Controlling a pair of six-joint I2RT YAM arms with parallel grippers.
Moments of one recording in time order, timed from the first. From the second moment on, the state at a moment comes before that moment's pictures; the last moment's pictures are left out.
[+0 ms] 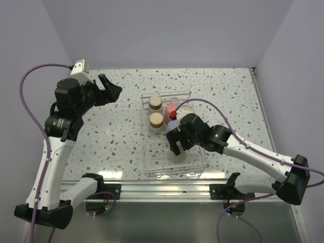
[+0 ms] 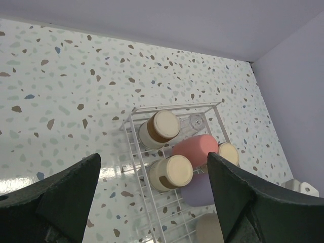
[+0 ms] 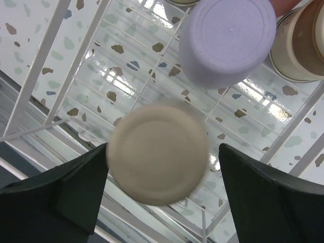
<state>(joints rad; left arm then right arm) -0.16 0.99 1.30 -0.59 0.17 -0.44 0.94 1.19 1.00 -0.67 0.08 0.29</state>
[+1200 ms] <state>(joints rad) -0.36 1.33 1.06 -0.48 0.12 -0.41 0.94 0.96 1.49 -0.98 0.31 0.33</state>
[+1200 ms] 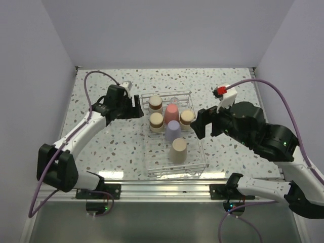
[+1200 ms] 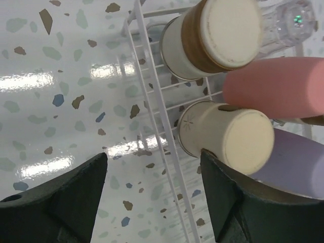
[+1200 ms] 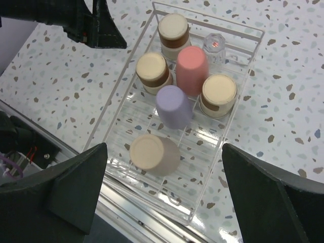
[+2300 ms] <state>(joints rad) -0.35 1.75 1.27 -0.40 0.03 -0.35 0.94 0.99 1.58 -1.12 0.45 0.36</state>
